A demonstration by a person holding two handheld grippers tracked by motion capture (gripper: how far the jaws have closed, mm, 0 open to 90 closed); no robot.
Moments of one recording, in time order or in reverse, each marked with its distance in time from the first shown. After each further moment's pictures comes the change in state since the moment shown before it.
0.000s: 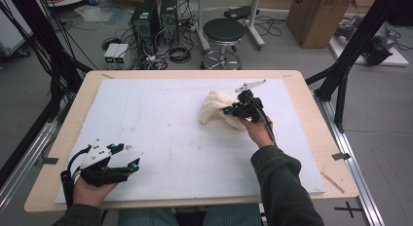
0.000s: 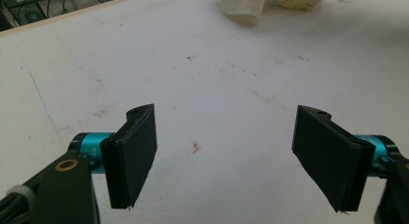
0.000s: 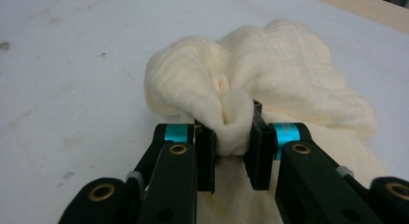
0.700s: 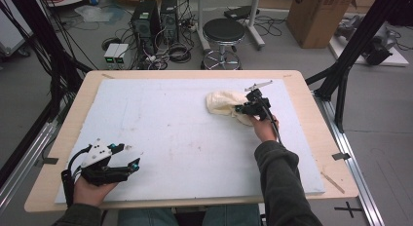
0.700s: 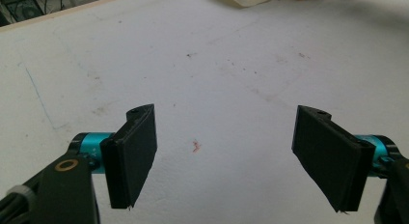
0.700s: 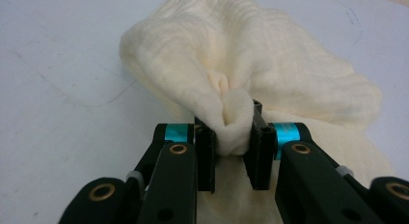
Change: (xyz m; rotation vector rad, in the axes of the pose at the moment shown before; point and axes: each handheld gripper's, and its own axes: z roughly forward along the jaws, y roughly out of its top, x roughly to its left) left arm 0.001 -0.001 0.002 0.007 -0.006 -0.006; right arm -0.050 -0.023 0.012 0.055 -0.149 0.085
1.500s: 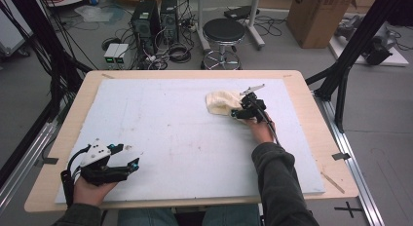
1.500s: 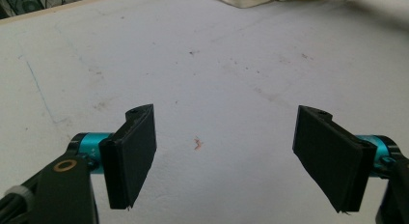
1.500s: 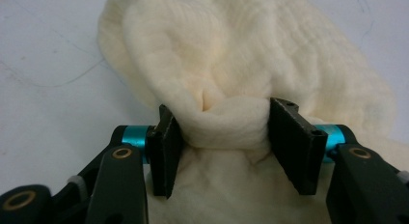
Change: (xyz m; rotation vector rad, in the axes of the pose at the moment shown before) left arm 0.003 -0.002 0.001 0.002 0.002 -0.026; right arm -0.002 -0.008 0.027 0.044 -0.058 -0.069
